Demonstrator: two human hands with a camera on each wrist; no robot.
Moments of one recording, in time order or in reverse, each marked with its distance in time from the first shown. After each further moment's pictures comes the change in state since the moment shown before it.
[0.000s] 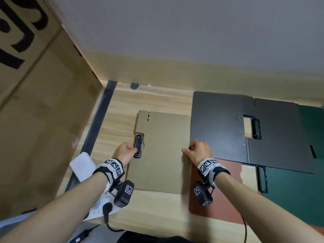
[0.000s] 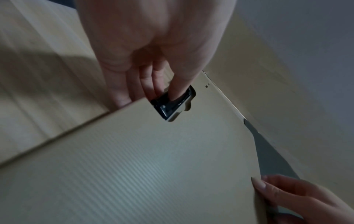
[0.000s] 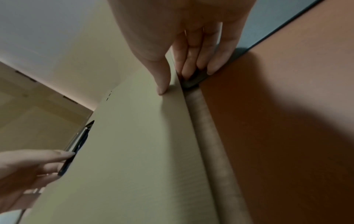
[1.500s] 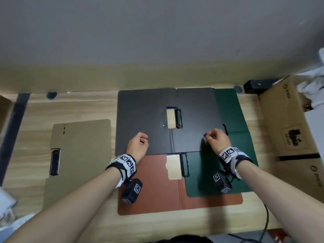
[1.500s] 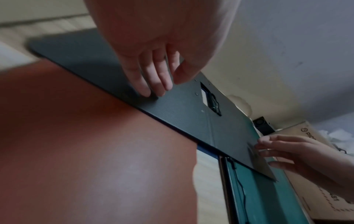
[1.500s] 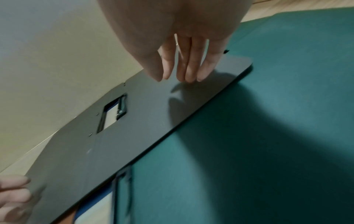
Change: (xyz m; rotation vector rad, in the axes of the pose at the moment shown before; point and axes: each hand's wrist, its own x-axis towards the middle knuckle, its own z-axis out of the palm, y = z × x) left_hand -0.106 0.184 0.258 0.102 -0.176 0.426; right_hand -0.008 0.292 -0.203 0.205 0.198 0.256
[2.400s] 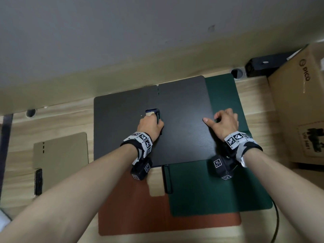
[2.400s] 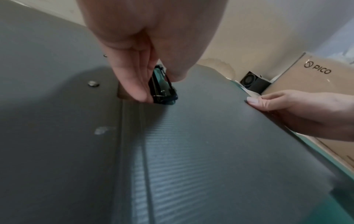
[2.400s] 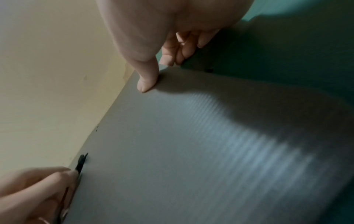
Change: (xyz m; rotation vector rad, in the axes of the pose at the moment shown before) left_hand 0.091 0.144 0.108 0.701 -0.043 0.129; right_hand 0.121 0.063 -0.030 0.054 0.008 0.043
